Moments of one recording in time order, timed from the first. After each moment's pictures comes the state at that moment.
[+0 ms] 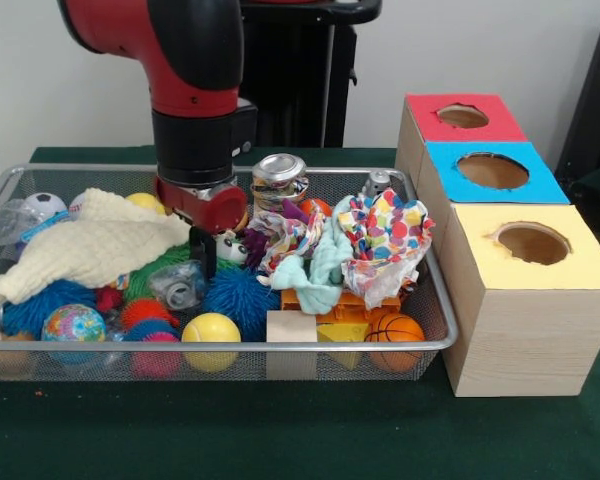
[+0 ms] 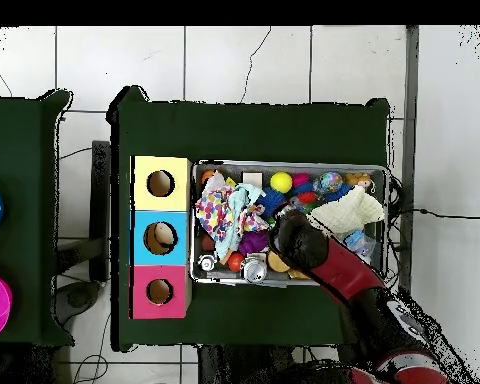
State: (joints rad) arm -0.48 -0.48 0.03 1.80 0.17 0.10 1.95
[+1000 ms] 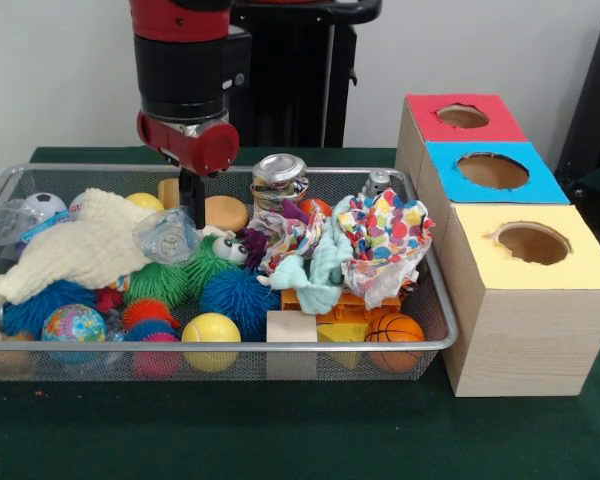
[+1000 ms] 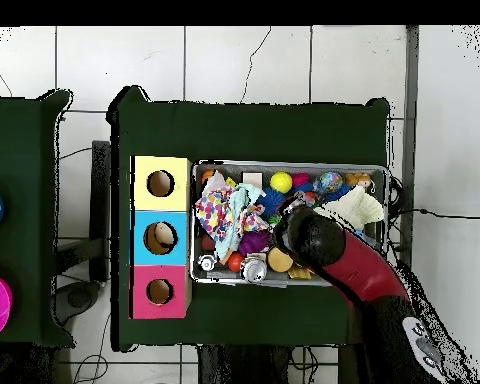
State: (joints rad) arm -0.43 -0.62 -0.05 1.78 0.23 0.30 1.95
